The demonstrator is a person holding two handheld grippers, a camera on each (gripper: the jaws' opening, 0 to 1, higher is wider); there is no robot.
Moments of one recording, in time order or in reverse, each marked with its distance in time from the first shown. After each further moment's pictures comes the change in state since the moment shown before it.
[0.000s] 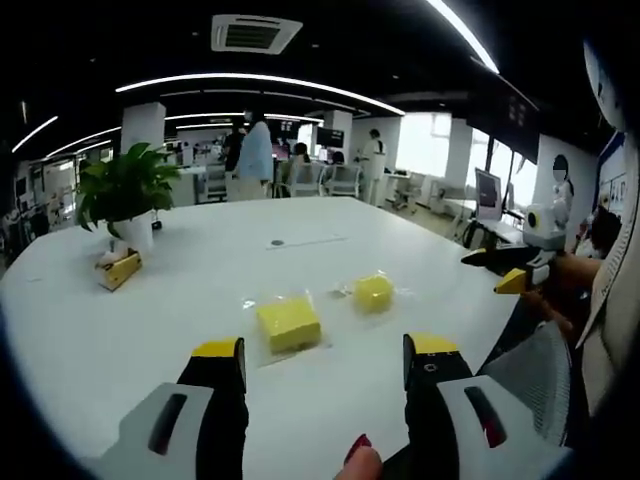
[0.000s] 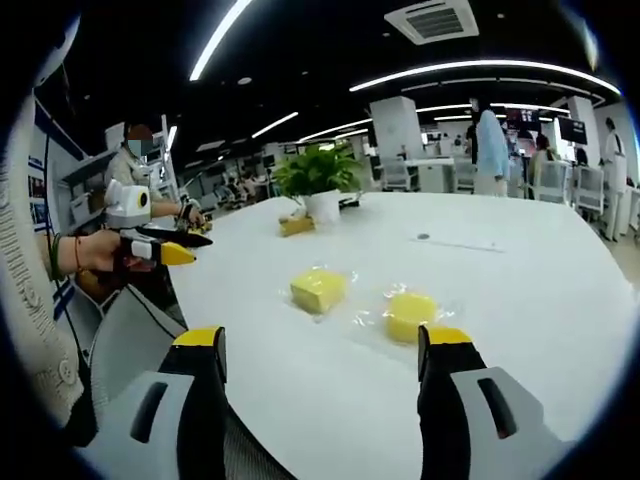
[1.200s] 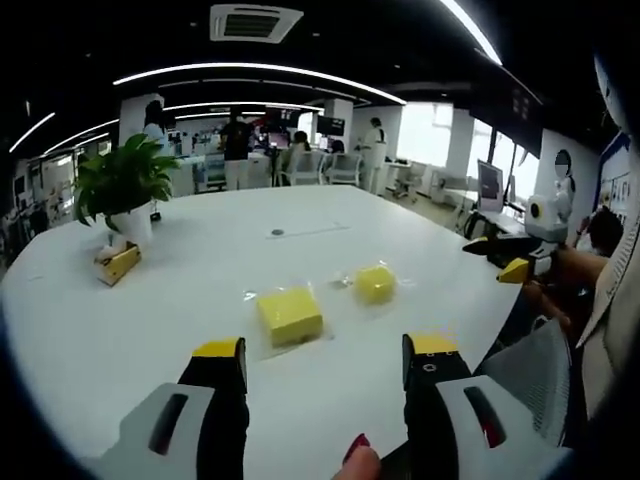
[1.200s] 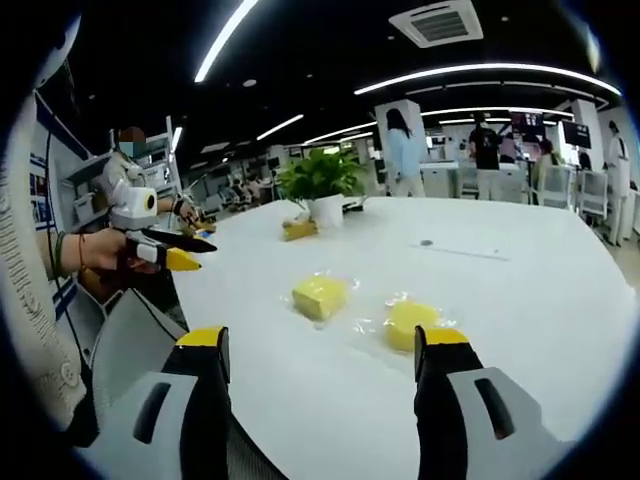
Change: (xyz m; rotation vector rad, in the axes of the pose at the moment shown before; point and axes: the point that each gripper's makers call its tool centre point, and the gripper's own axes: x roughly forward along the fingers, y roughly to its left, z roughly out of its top) left arm 0.008 0.006 -0.004 0.001 0.065 -0.001; right arm 0.002 -0.004 0.008 -0.008 -0.013 0.024
